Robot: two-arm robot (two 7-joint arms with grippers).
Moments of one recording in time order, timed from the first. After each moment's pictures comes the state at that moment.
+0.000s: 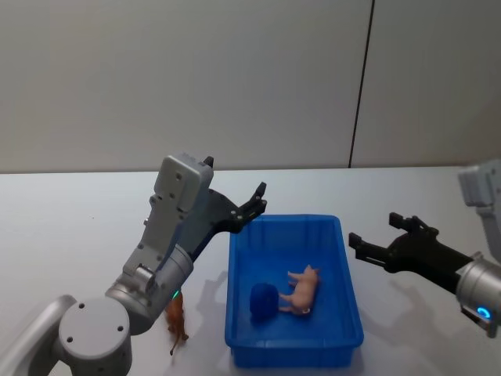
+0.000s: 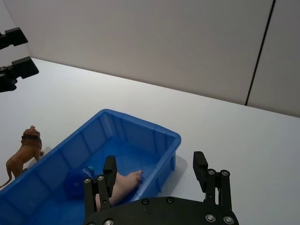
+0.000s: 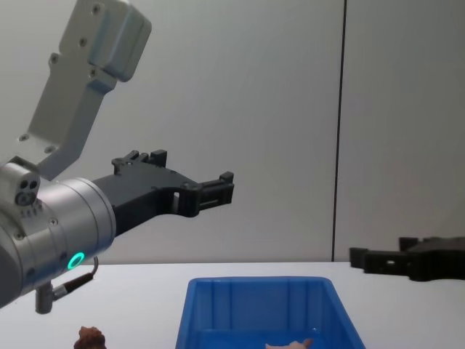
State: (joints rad) left arm -0.24 0.38 0.45 -1.63 -0.20 0.01 -0.01; right arm 0.18 0.37 -0.25 -1.56 0.40 0.29 0.40
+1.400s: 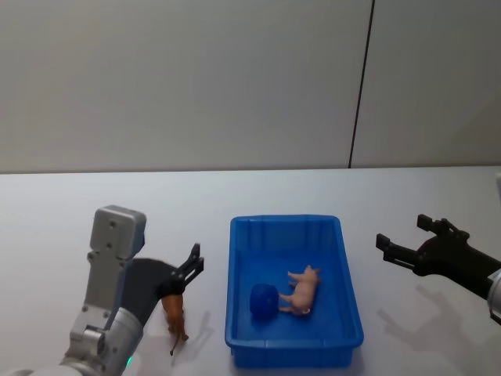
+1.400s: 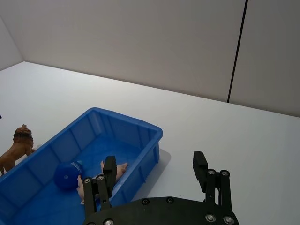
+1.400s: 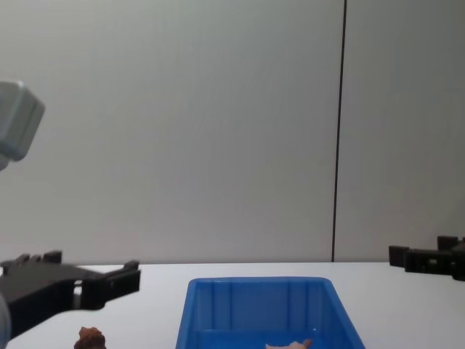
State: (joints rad) left arm -0.02 0.50 0.42 -1.78 -0.42 0.15 0.27; right arm 0.13 0.43 -0.21 -1.60 0.46 0.27 0.40
